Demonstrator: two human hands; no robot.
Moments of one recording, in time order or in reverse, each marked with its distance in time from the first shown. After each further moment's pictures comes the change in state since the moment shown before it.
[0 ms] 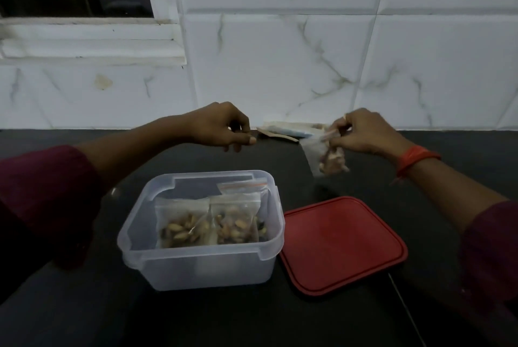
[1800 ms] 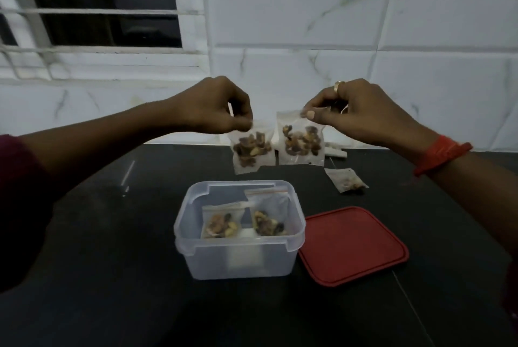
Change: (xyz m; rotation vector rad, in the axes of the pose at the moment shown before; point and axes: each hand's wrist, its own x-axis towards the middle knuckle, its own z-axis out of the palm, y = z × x) left_hand -0.086 0.047 -0.075 0.099 0.258 0.101; right_hand -0.064 -0.123 -0.070 0.163 0.139 -0.382
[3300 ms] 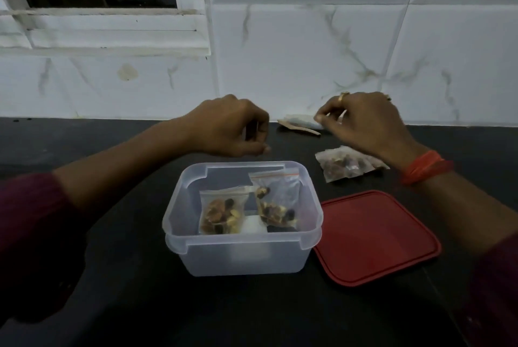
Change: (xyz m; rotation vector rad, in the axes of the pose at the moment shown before) left_hand 0.000 -0.029 0.072 0.133 -0.140 0.097; right_hand 0.001 0.059 0.077 -0.263 0.105 0.071
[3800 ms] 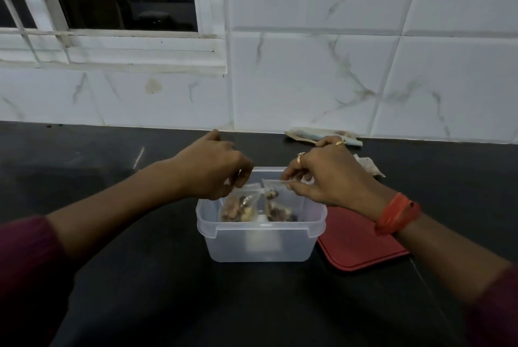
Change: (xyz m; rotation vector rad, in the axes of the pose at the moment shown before) left_hand -0.077 0.011 0.004 0.407 -0.129 0.069; right_hand -0.052 -0.078 -0.001 -0.065 -0.292 -0.268
